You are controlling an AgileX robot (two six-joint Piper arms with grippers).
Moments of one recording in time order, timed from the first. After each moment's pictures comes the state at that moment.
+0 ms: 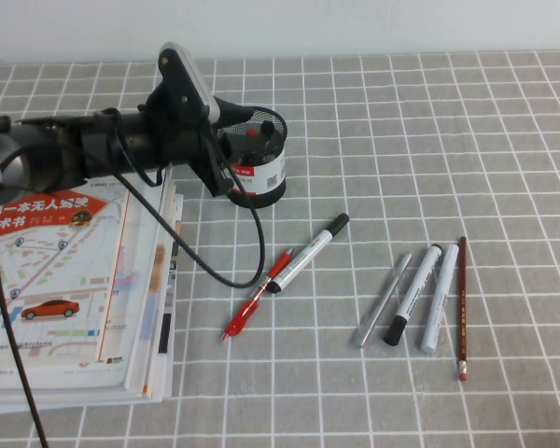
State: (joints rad) right arm 0.04 -0.01 0.03 0.14 0.37 0.11; left arm -0.21 2.06 -1.42 -1.69 0.80 2.51
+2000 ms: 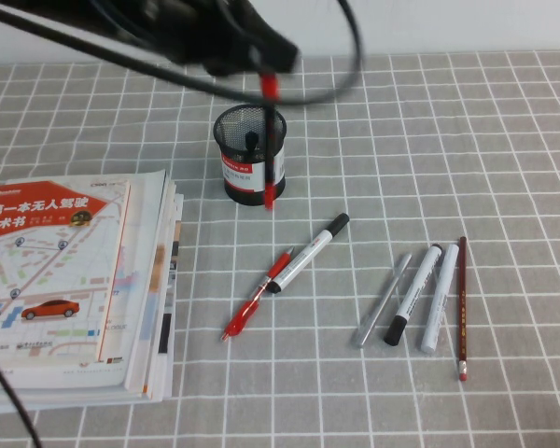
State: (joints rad) right arm 0.04 -0.01 0.03 0.14 0.37 0.11; left arm -0.34 1.71 -1.76 -0.82 1.12 0.84
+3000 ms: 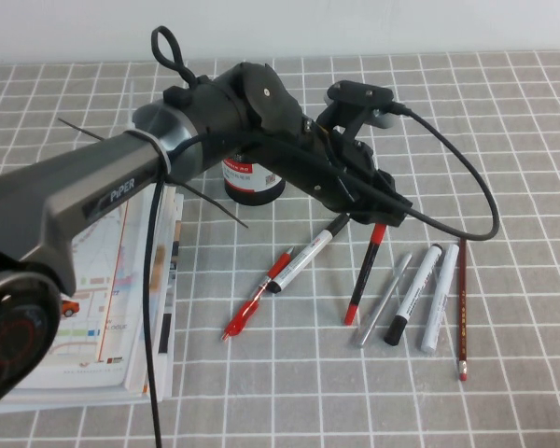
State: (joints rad) right arm 0.04 -0.01 0.03 0.14 0.37 0.11; left arm -0.63 2.11 -1.76 -0.70 0.85 0.68
